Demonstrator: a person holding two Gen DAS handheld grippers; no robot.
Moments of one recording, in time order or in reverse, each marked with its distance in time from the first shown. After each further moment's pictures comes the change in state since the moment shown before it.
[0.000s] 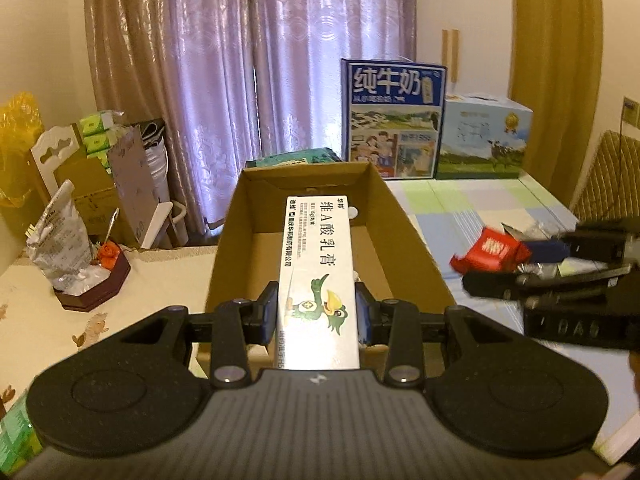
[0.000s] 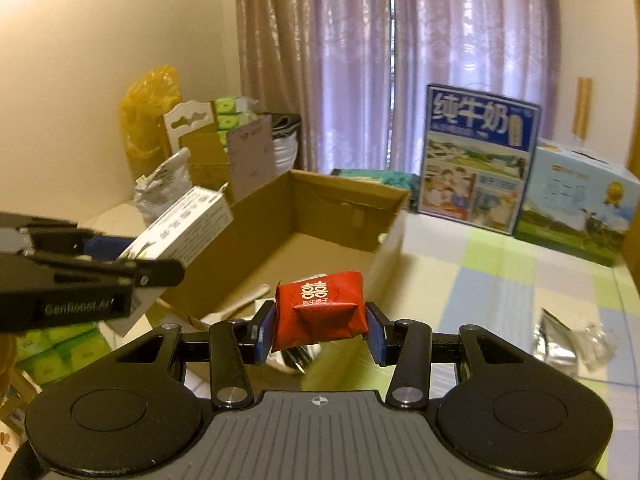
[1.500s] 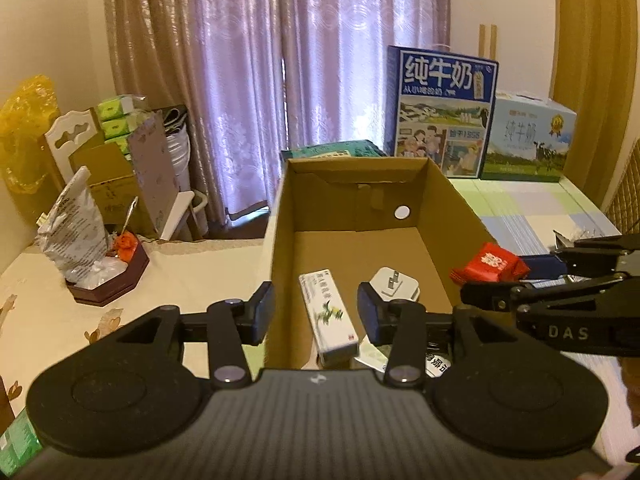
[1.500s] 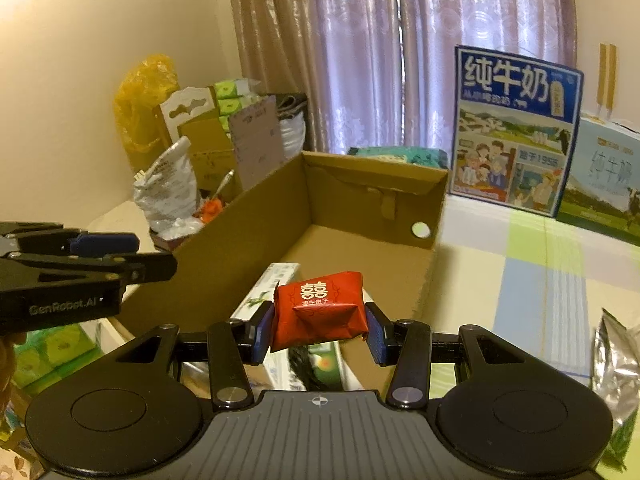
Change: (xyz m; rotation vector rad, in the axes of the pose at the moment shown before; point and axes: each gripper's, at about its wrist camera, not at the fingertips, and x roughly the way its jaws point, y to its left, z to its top) left arm 0.043 0.055 0.004 -0.035 0.017 0.061; right arm 0.080 0.007 0.018 0.059 0.049 0.050
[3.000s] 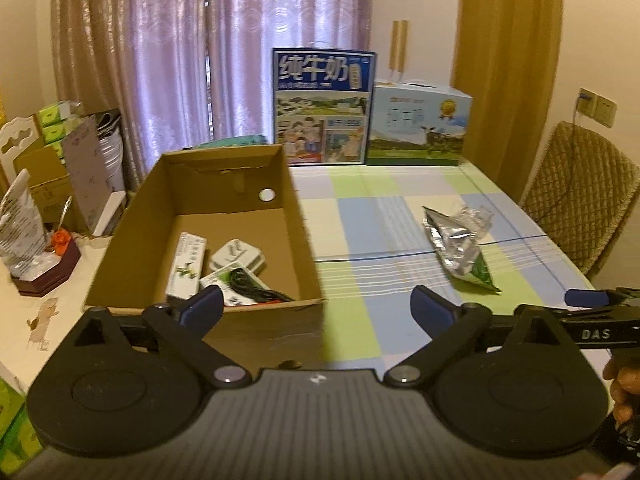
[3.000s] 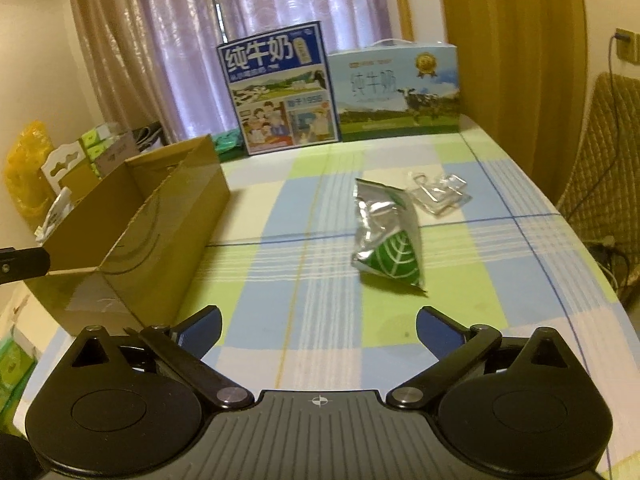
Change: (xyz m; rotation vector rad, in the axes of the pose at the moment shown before) left arm -0.073 -0.143 -0.039 0.052 0.002 -0.188; right arm -0.177 -0.134 -0.129 0.329 -0.024 -0.307
